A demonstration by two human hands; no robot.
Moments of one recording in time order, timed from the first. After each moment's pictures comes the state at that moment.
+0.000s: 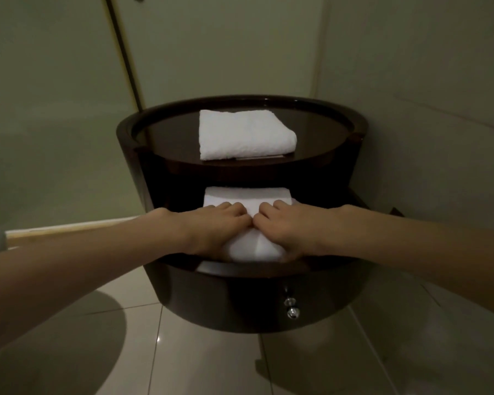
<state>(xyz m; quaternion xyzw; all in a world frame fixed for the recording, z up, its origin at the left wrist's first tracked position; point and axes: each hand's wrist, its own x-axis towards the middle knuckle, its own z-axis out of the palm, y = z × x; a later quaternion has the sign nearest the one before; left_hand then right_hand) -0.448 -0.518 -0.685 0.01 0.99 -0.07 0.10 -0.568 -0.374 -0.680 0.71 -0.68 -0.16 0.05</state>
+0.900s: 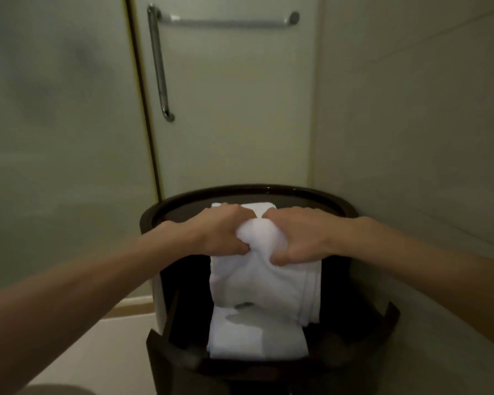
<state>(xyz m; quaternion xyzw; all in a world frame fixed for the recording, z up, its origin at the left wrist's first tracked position) -0.466 -0.528 -0.555 -0.09 0.99 0.03 -0.12 -0.600 -0.384 -0.556 0.62 -0.78 0.04 0.07</state>
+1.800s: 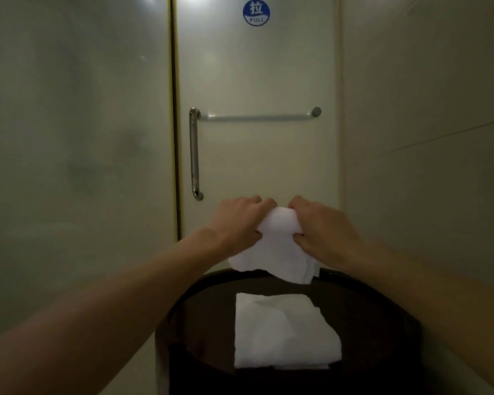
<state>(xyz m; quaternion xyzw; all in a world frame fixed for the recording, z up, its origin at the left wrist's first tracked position) -0.520 -0.599 -0.445 -0.12 0.90 -0.23 -0.36 -0.655 -0.473 -0.467 0.56 -0.70 0.22 0.39</state>
